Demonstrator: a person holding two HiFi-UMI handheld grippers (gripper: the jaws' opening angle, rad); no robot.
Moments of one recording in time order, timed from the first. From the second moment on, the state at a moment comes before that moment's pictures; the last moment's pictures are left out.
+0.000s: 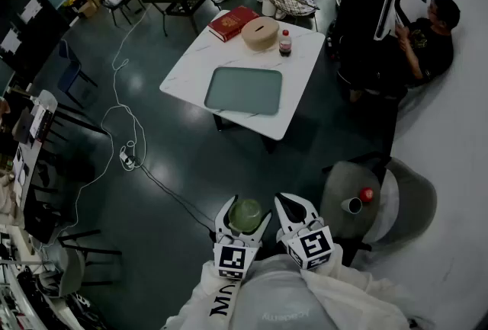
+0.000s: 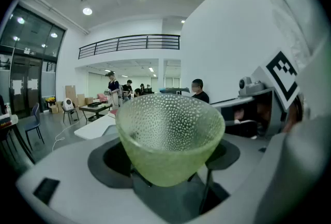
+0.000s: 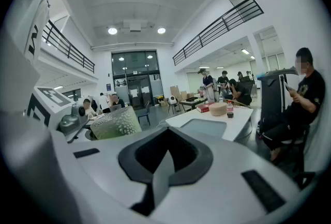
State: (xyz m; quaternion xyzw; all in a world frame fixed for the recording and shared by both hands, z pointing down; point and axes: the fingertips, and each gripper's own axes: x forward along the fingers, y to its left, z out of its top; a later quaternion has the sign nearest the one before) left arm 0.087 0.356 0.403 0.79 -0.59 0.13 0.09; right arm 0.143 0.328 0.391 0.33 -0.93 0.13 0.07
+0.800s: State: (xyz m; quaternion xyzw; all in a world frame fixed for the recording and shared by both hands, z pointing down) left arm 0.133 0.360 0.374 0.79 -0.60 0.12 0.05; right arm 0.198 0.322 0.356 0.35 -0.93 0.11 0.03
